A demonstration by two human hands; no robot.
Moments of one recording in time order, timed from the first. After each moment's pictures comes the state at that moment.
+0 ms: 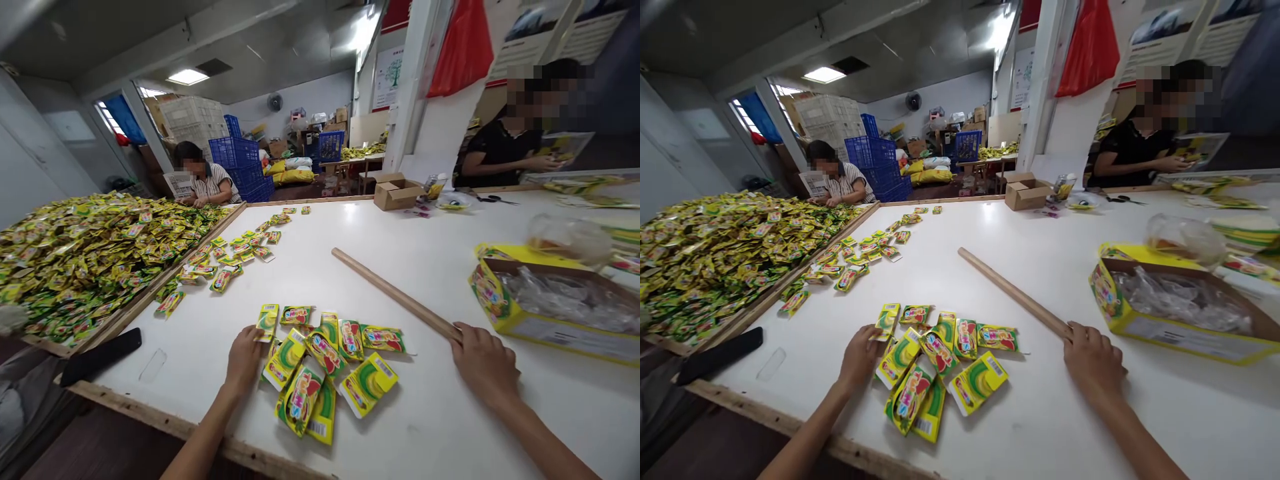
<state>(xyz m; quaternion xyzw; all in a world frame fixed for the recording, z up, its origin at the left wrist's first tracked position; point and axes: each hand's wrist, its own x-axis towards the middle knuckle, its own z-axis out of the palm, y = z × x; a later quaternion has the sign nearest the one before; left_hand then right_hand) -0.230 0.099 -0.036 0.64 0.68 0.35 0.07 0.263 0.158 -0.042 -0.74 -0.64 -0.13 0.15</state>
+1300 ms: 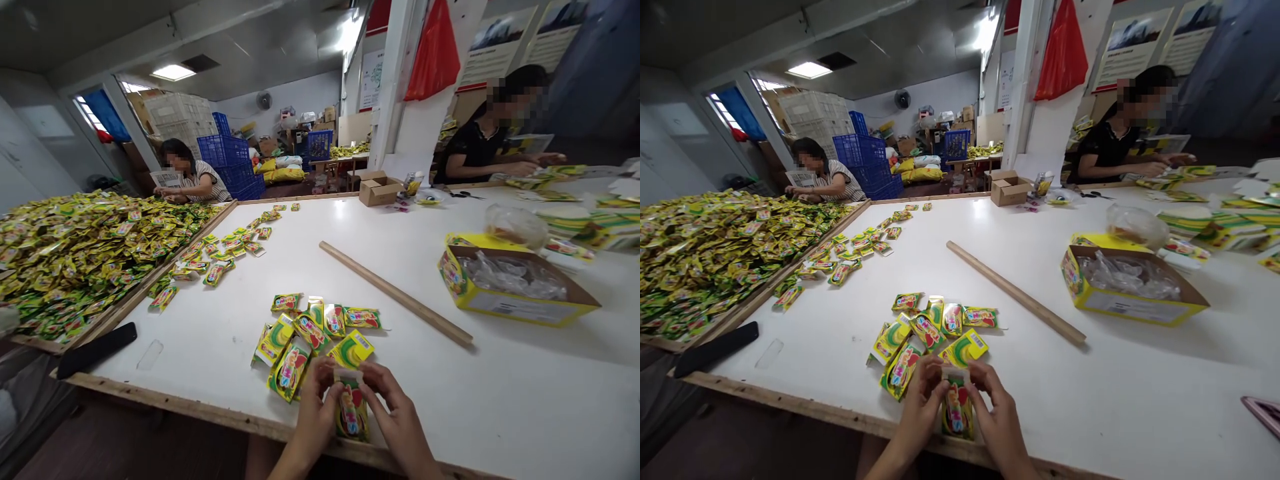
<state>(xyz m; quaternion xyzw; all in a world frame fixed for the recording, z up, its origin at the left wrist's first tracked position) -0.037 0.000 -0.015 0.52 0.43 0.56 0.49 0.119 0.005 -0.016 -0.48 -0.60 0.39 0.50</state>
